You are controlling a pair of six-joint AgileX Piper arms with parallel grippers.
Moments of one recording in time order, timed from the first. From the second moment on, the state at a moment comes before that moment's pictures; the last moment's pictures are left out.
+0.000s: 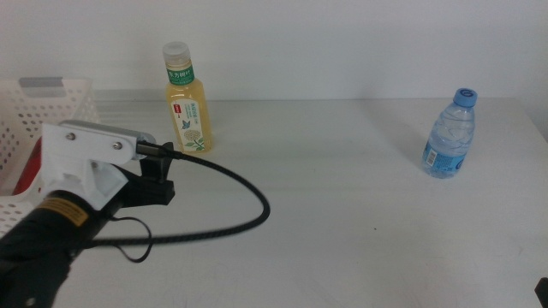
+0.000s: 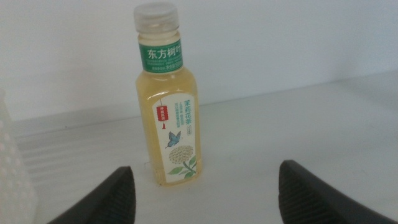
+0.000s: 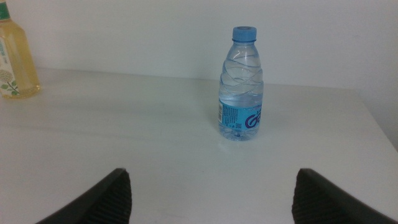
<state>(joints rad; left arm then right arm) -0.34 1.33 -0.39 -0.14 -0.71 0.10 0.15 -0.01 0.03 0.08 0.18 -0.06</state>
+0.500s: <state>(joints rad) -0.34 1.71 -0.55 -0.14 -0.94 0.05 0.15 -0.01 0.03 0.08 0.18 -0.06</state>
